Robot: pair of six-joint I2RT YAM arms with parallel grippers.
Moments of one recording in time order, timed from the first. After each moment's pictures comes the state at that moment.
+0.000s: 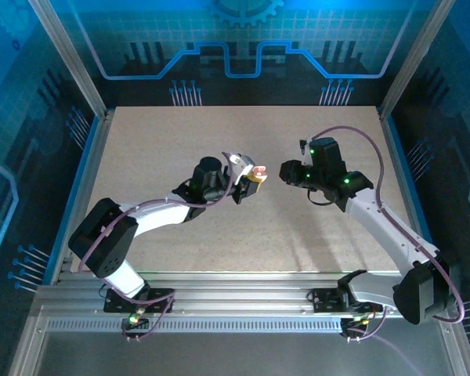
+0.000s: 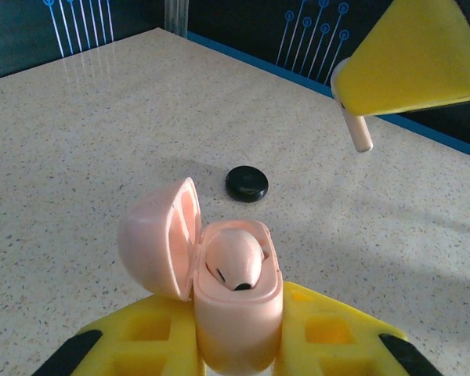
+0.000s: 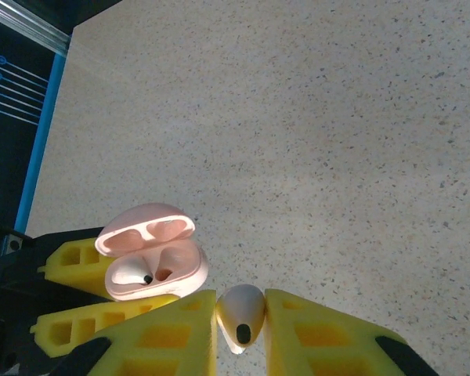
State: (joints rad) left arm -0.62 1.61 0.85 0.44 0.40 -0.04; right arm 0.40 1.22 1.03 -0.50 -0.21 0.60
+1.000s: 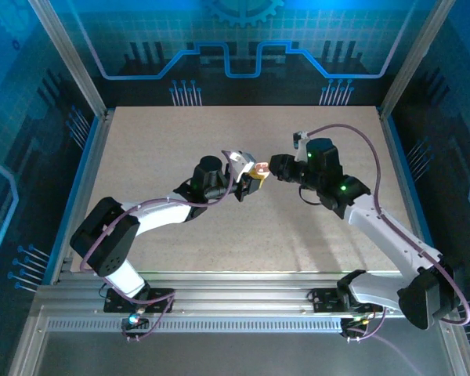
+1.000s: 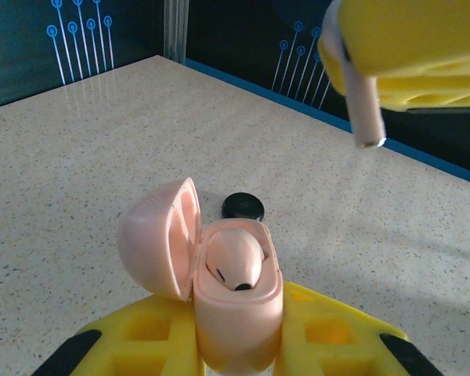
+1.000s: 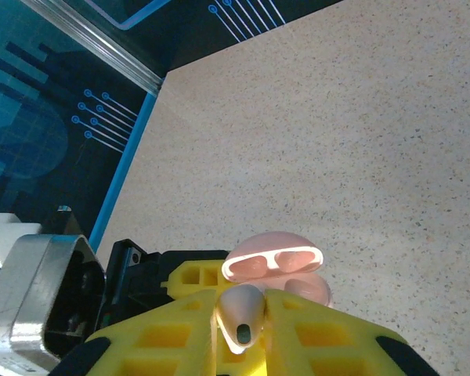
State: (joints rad) left arm -0.63 1.62 0.86 0.51 0.39 -0.07; right arm 0.48 1.19 0.98 -0.26 -0.20 0.65
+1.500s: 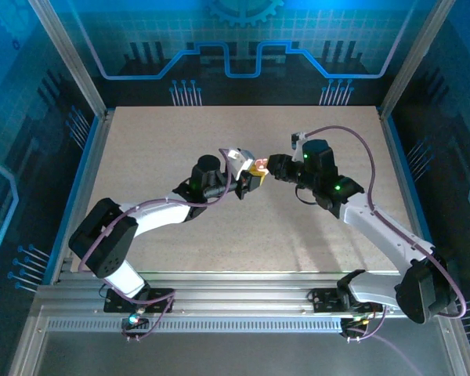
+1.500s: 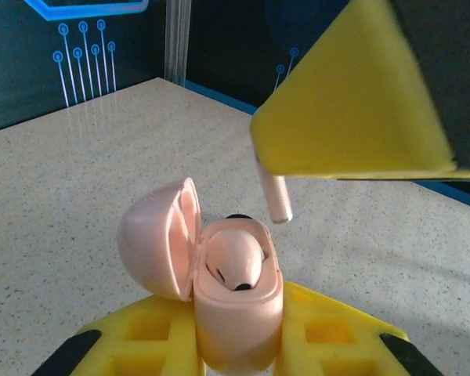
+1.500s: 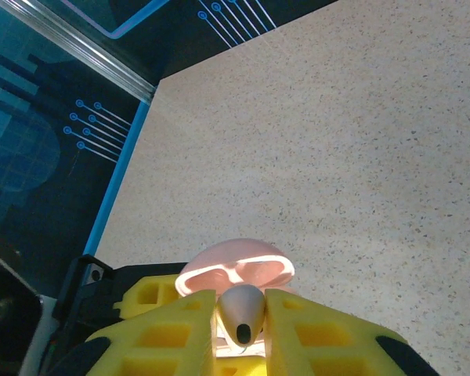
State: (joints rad) left arm -0.63 1.61 0.86 0.55 0.39 -0.09; right arm 0.48 1.23 0.96 -0.19 -0.18 0.68
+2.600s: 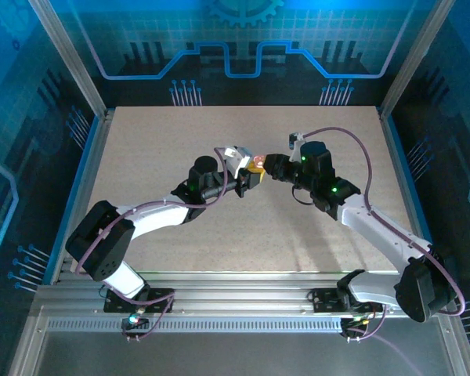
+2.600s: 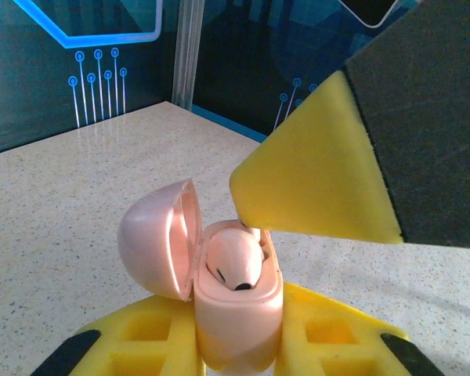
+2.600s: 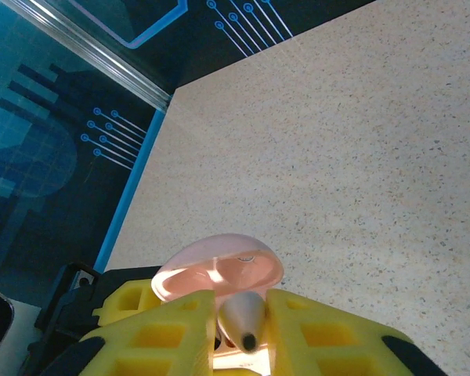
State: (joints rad) left arm -0.63 1.58 0.84 0.61 0.36 -0.14; right arm 0.50 1.24 0.93 -0.11 -0.18 0.70
